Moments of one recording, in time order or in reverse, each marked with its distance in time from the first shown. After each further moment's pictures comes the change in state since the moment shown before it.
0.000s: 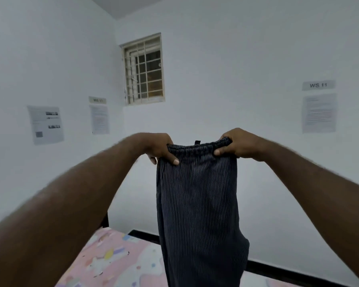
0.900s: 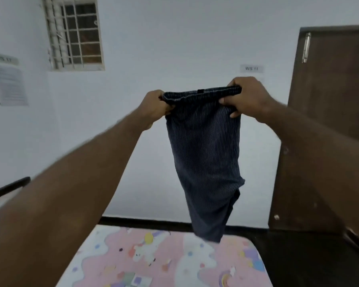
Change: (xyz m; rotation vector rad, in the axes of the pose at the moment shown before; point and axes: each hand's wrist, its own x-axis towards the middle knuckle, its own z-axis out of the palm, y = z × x) left_hand 0.117 0.125 0.074 -0.833 0.389 0.401; right_hand -0.075 0.048 -0.121 -0.111 0.543 0.095
